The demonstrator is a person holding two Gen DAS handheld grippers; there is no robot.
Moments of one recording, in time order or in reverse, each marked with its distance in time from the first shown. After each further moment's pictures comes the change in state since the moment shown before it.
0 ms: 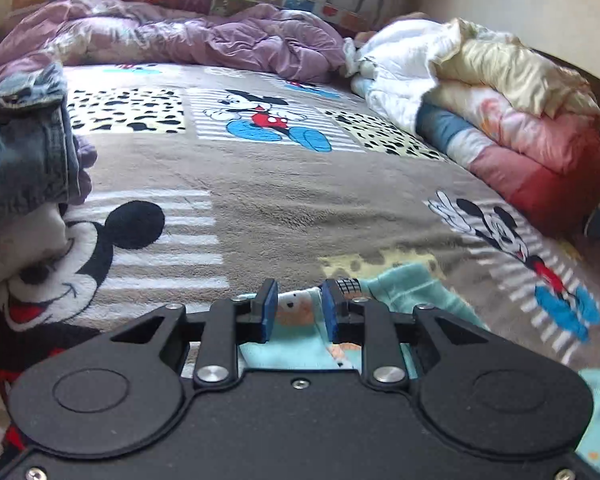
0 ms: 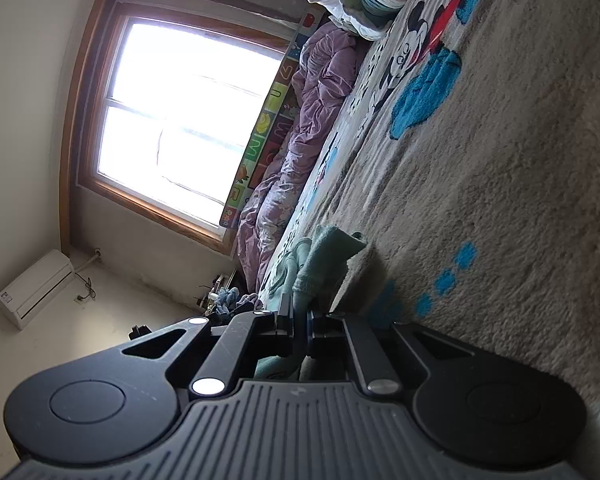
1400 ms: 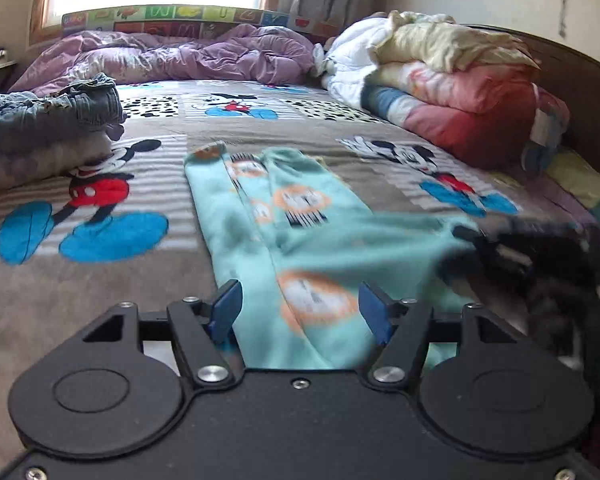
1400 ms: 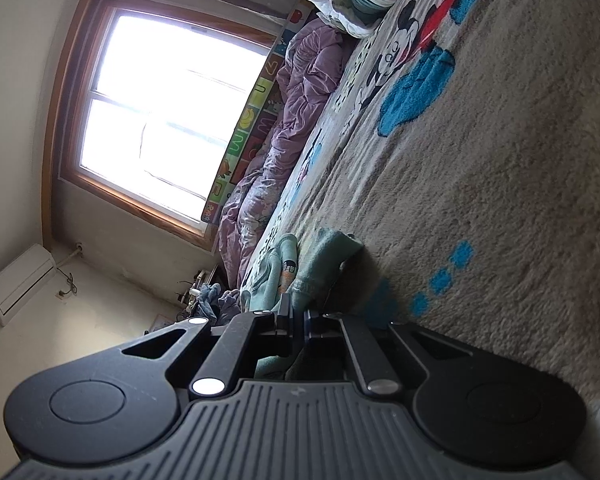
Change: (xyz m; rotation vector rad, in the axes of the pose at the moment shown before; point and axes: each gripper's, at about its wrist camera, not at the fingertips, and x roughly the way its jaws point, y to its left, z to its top) left arm -0.208 -0.125 -0.183 0.102 -0.101 0.005; right arm 0.006 0.010 0.001 -0.003 0.019 -0.076
